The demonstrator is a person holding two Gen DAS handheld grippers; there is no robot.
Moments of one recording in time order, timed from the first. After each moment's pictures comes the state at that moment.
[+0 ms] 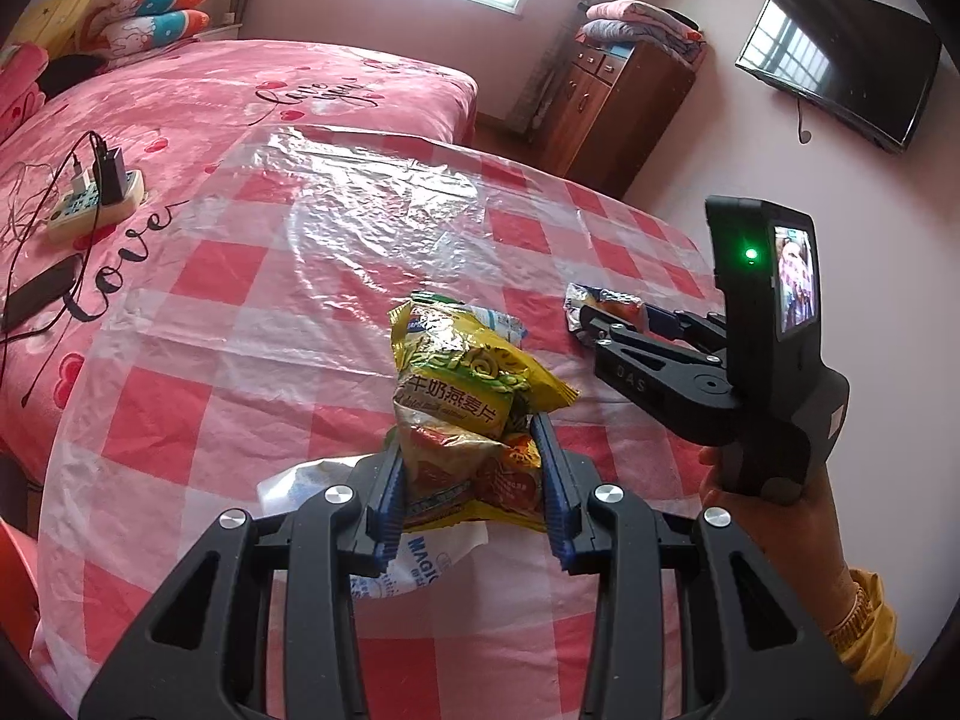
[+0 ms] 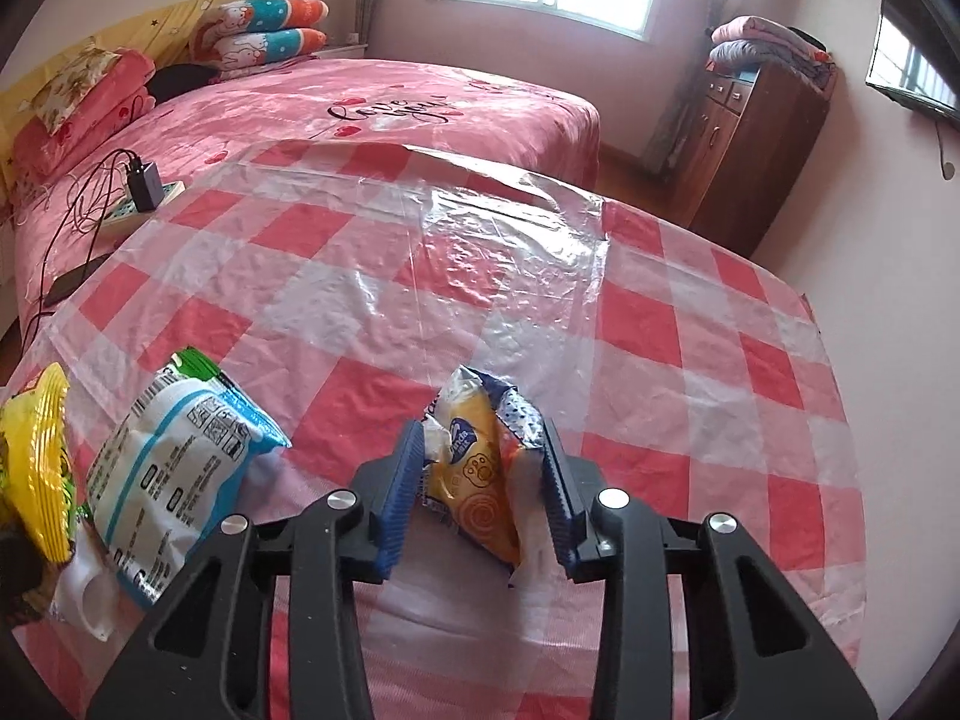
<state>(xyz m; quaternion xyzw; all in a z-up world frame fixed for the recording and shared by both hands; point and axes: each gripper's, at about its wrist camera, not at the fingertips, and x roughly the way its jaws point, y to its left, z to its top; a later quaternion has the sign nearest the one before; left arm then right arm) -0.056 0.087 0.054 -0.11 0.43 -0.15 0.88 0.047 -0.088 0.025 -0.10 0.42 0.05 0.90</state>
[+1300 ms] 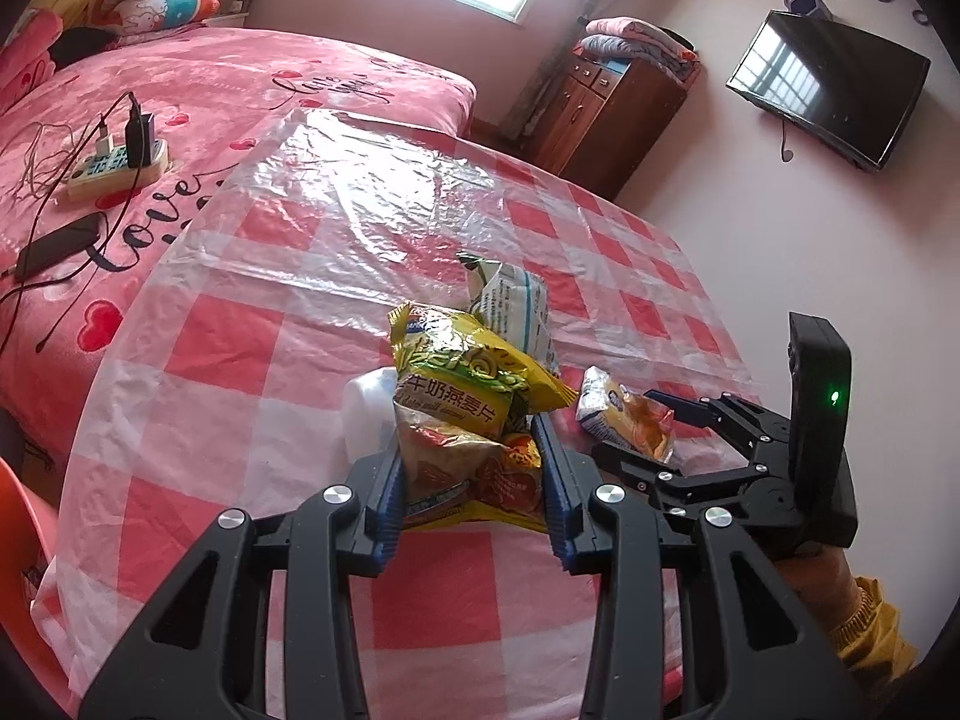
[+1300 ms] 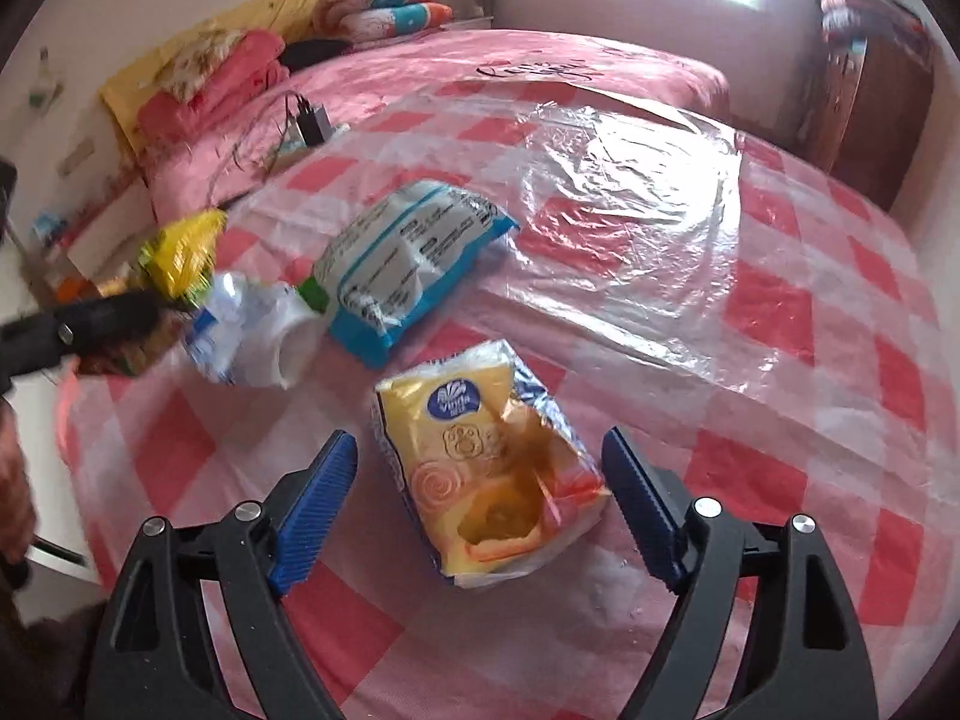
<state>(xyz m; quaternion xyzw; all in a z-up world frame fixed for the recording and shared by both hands) -0.104 0.136 0.048 -0.15 0.42 -0.17 0.88 -0.056 -0.075 0.016 -0.09 0.46 0.19 0.86</state>
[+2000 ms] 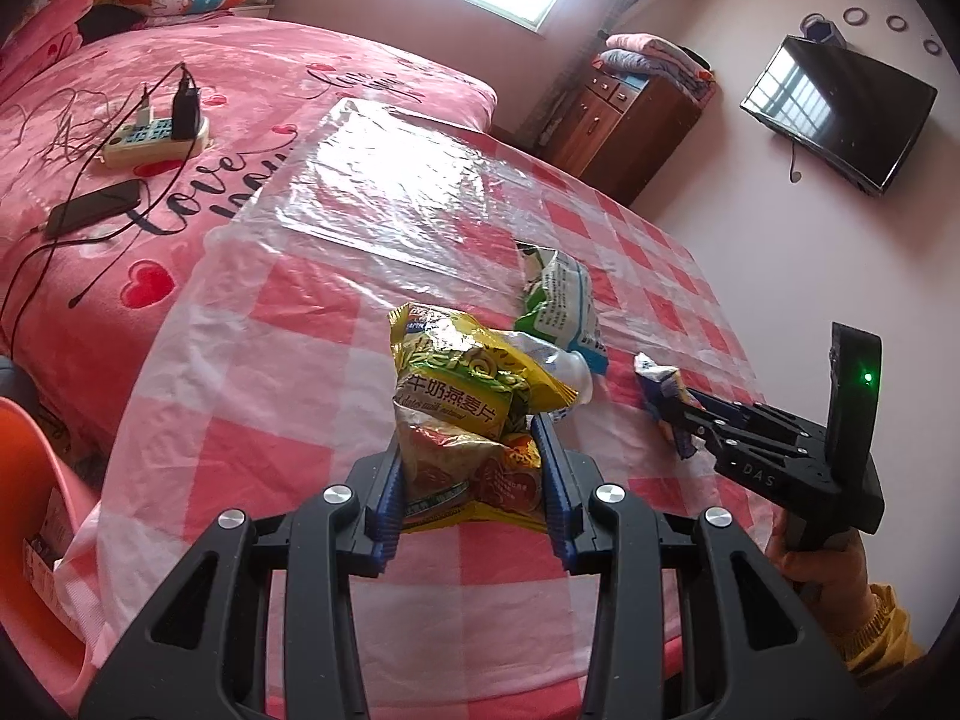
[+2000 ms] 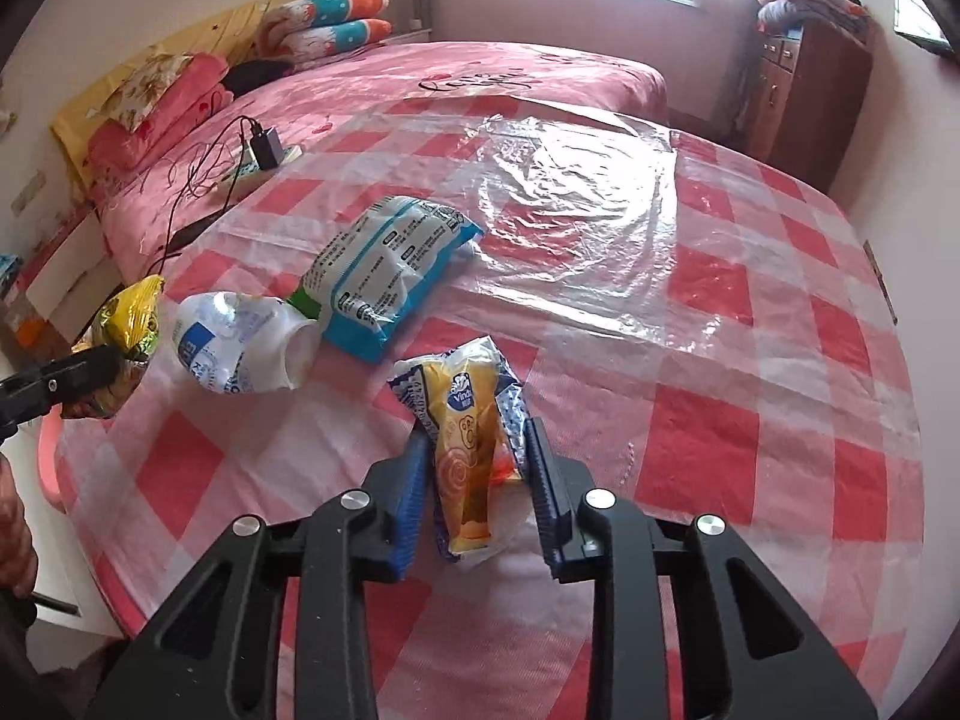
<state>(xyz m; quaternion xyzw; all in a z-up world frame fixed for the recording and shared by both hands) -0.128 0.182 0.036 -0.17 0.42 -0.16 0.88 -0.079 -0.080 0.034 -0.04 0.45 0.13 0.88</state>
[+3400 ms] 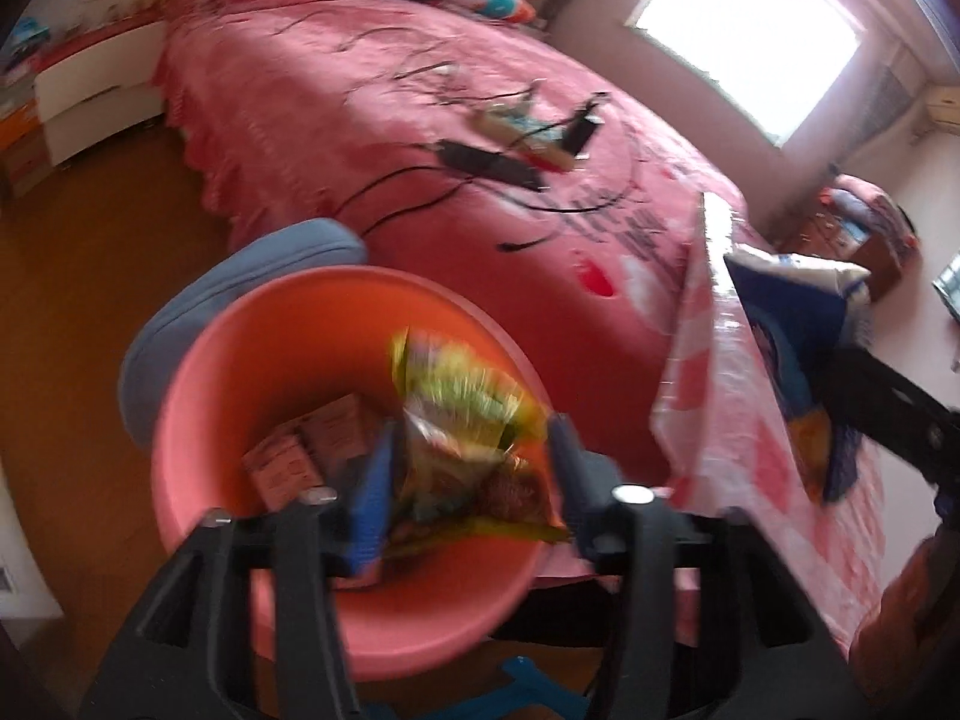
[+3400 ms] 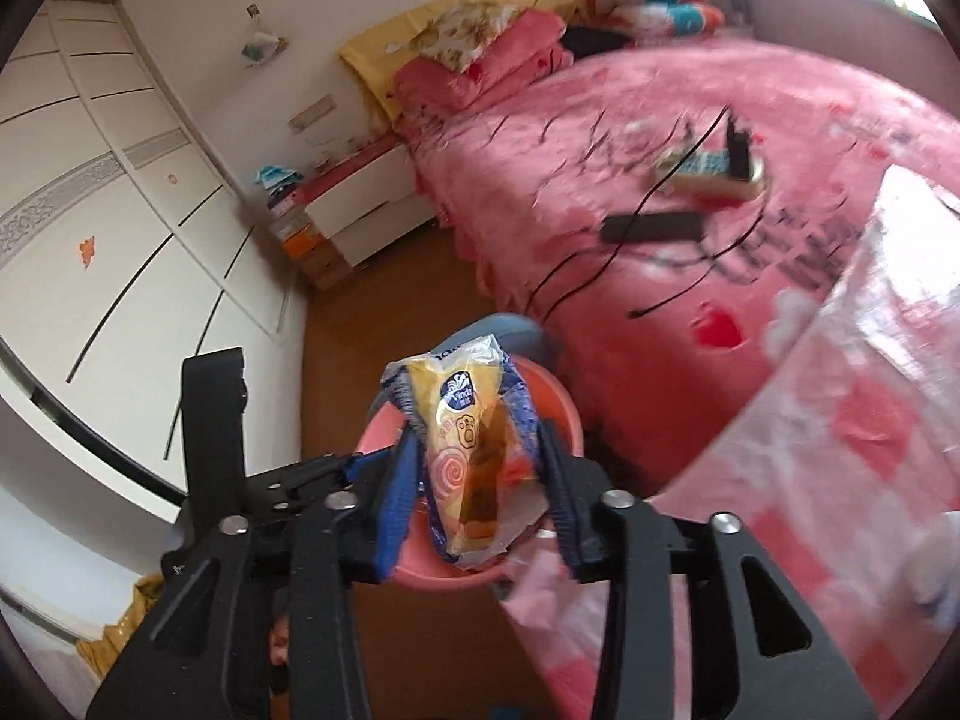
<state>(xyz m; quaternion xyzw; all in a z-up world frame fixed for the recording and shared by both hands) -0.227 0.417 -0.012 -0.27 0.41 0.14 0.86 -0.121 0.261 0.067 -0.01 0.46 0.50 0.73</state>
